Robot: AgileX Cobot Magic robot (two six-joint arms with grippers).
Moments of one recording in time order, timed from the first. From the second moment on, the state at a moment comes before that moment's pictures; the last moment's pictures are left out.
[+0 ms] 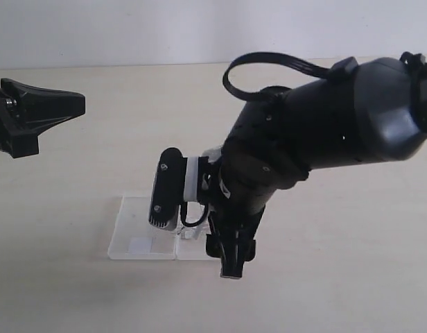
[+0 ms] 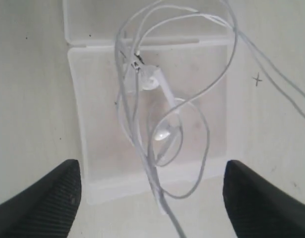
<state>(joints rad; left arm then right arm) 0.09 1.30 -0.55 -1.73 0.82 1.99 0.91 1.81 -1.01 -0.28 0.60 -0.34</state>
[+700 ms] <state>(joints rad) 0.09 1.30 -0.55 -1.73 0.82 1.99 0.91 1.83 -1.25 -0.17 0.85 -0.08</state>
